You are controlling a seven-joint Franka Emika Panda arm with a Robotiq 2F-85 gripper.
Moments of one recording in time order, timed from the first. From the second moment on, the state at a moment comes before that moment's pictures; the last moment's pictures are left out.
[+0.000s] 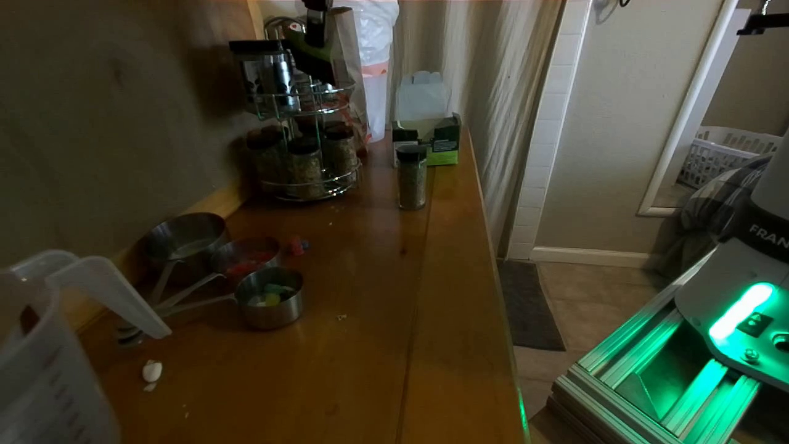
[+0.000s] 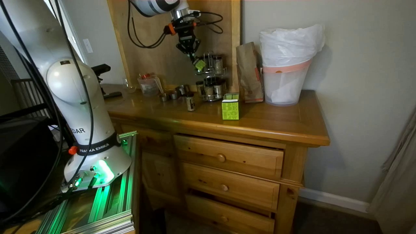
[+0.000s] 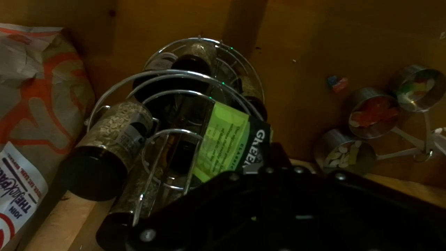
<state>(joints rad) 0.39 -0.20 0.21 -2.28 0.05 2.30 -0.45</state>
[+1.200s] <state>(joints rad) 0.38 -0.42 0.17 -2.33 0.12 2.23 -0.52</state>
